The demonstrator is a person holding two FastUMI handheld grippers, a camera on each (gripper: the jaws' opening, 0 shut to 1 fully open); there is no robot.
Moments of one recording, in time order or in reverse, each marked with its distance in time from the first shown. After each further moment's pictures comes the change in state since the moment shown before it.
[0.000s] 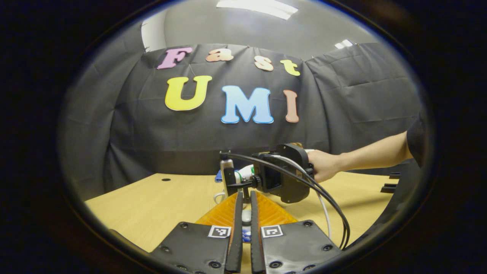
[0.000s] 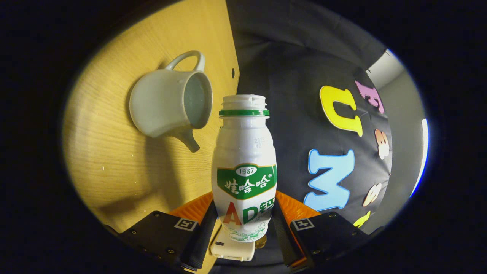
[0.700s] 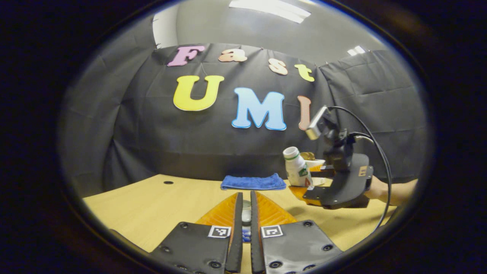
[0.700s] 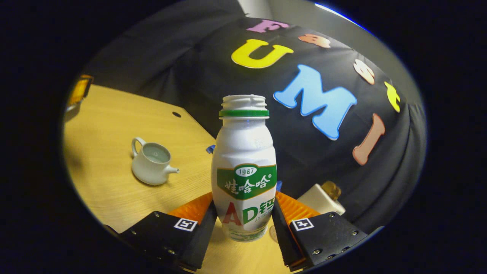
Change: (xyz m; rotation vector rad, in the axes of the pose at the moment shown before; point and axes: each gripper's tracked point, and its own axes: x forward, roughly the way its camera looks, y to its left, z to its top) left arm 0.064 0.031 0.025 -0.067 -0.038 0.051; right arm -0.076 0.005 -0.048 1.073 -0.053 0.159
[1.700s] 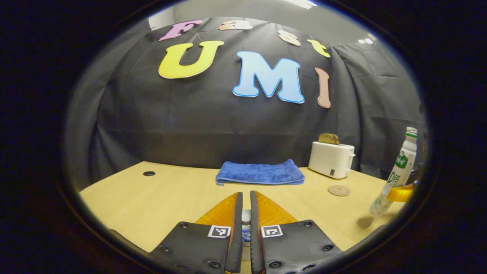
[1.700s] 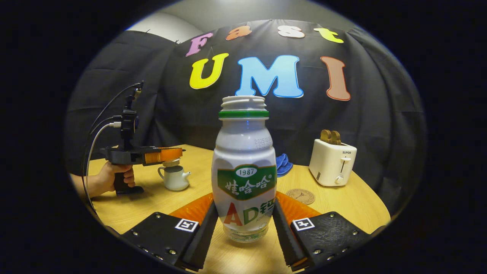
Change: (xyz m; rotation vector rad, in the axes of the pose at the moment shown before) left arm 0.185 0.026 -0.073 -0.002 0.198 0.035; right arm -0.085 -0.050 -0.046 0.374 -0.070 0.042
